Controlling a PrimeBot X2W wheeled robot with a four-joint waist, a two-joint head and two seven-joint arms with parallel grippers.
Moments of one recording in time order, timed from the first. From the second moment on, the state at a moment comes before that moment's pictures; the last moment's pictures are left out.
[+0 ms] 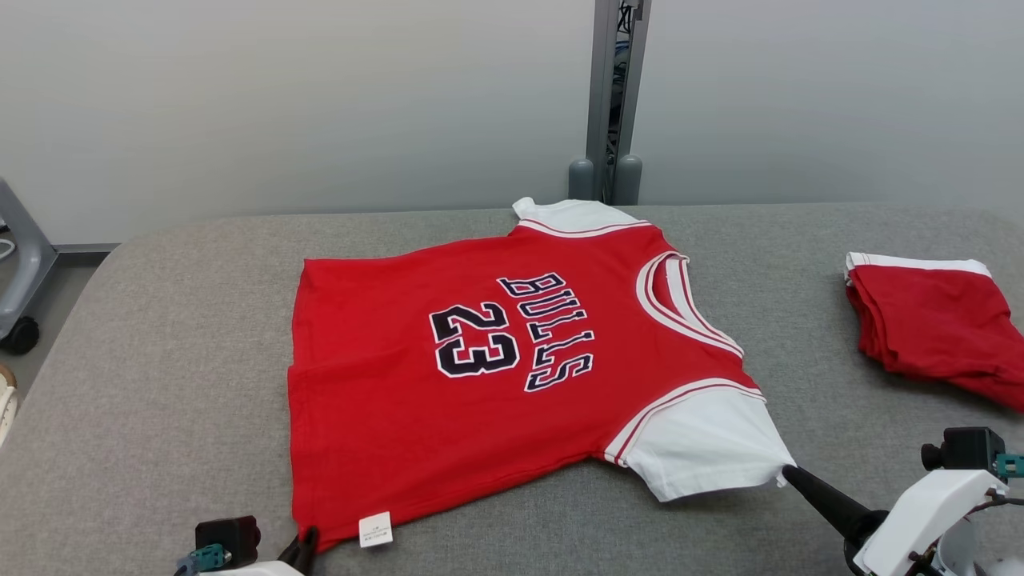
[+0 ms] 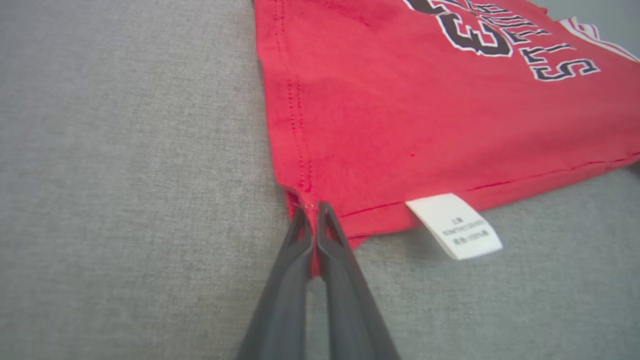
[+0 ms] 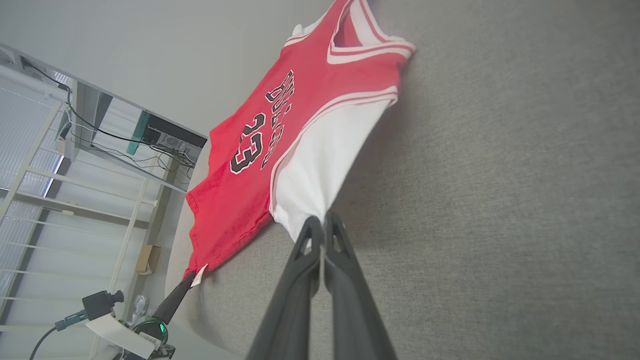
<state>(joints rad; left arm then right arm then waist) -0.19 0.10 -0.20 0.90 -0.43 -0.13 -0.15 -0.18 -0.57 0.63 0.26 1.49 0.13 0.12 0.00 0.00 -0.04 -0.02</state>
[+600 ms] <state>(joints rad) -0.07 0.22 -0.31 0.68 -0.43 -0.12 -0.06 -0.12 -0.60 0.61 0.21 1.49 0.13 0.19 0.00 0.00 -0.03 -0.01</state>
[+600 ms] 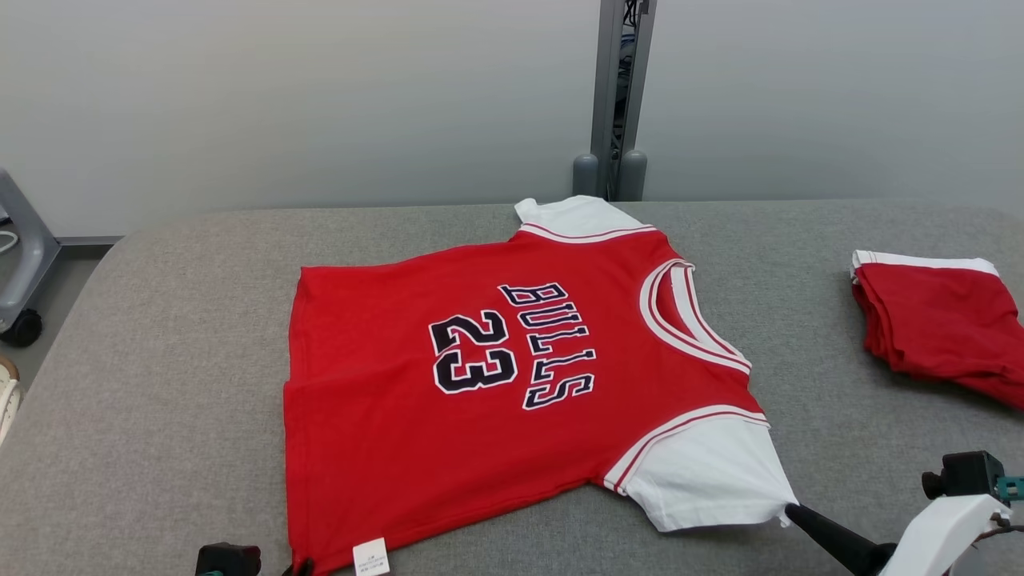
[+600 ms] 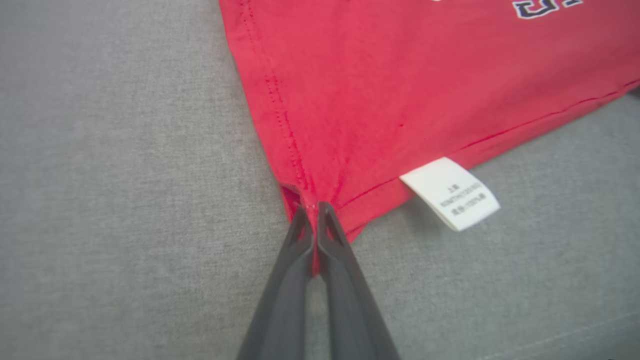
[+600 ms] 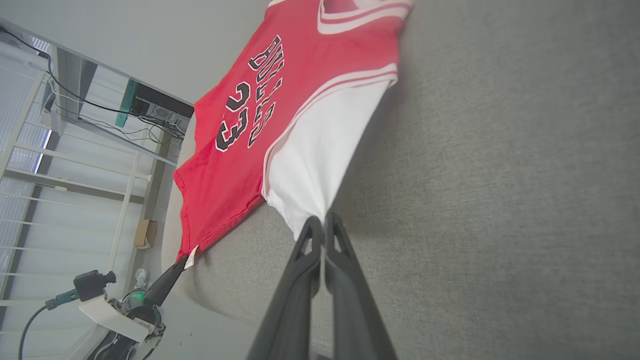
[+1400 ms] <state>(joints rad) 0.10 0.30 -0.32 0.34 -0.43 -0.05 0.00 0.00 -0.66 0.52 0.08 1.49 0.13 0.23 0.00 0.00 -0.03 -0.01</state>
